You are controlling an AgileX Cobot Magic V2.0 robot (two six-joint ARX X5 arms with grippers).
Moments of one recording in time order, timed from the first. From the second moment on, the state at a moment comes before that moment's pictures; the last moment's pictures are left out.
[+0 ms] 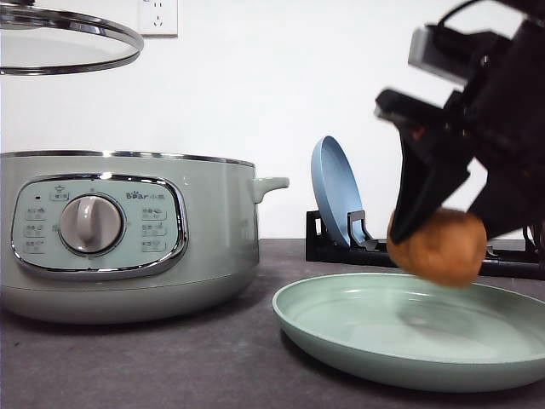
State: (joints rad) left_arx -0.10 1.38 1.74 -1.27 0.11 0.04; right_arx 0.66 1.15 0.60 -0.27 0.03 0.50
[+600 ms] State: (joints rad) left_arx -0.12 1.38 1.74 -1.27 0.11 0.04; right_arx 0.67 1.30 0.60 -0.22 0.02 0.52
